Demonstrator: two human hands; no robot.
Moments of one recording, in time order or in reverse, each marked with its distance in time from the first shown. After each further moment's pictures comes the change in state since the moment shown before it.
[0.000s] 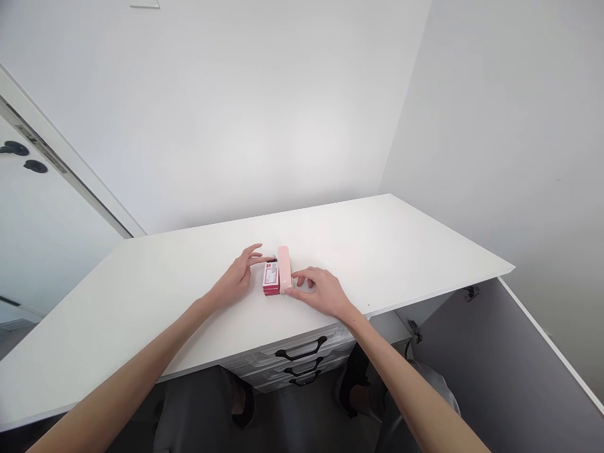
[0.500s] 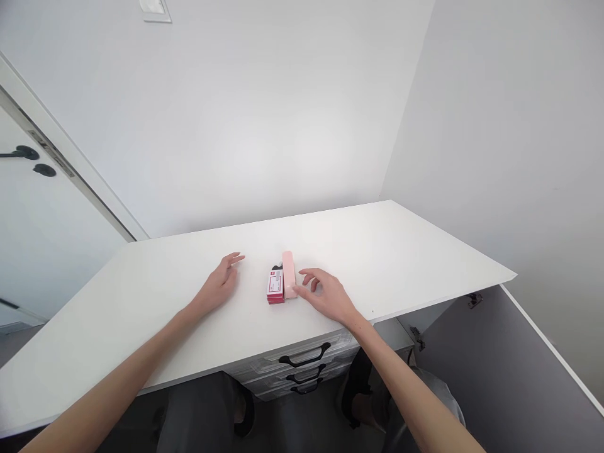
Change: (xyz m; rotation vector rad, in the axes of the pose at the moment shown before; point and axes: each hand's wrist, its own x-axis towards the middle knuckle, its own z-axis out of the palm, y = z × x) left_hand -0.030 -0.033 -0.026 0.035 0.185 -0.262; right_hand -0.004 -0.006 0.001 0.155 0.118 0.081
